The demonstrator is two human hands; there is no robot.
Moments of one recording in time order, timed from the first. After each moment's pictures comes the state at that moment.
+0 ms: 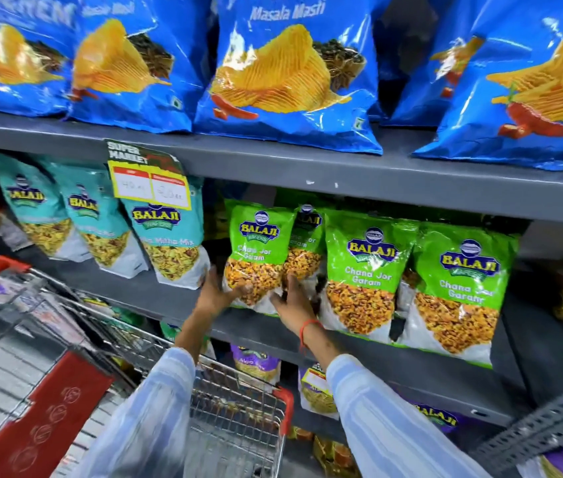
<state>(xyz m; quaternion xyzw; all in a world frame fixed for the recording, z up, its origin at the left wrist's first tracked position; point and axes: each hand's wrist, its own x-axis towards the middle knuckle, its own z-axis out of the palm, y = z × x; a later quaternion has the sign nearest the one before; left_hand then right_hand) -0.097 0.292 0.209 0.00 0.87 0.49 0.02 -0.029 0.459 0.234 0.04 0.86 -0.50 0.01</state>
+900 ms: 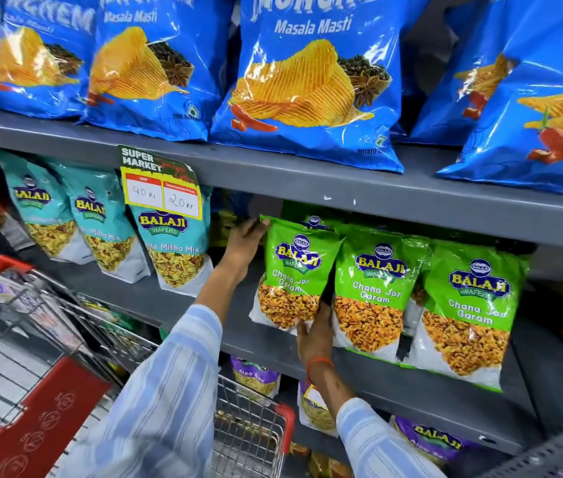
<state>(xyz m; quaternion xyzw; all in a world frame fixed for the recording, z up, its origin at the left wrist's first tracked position) -0.127 0.357 0.314 -0.01 0.66 0.75 0.01 -0.006 0.468 0.206 0.17 0.80 -0.56 -0.13</state>
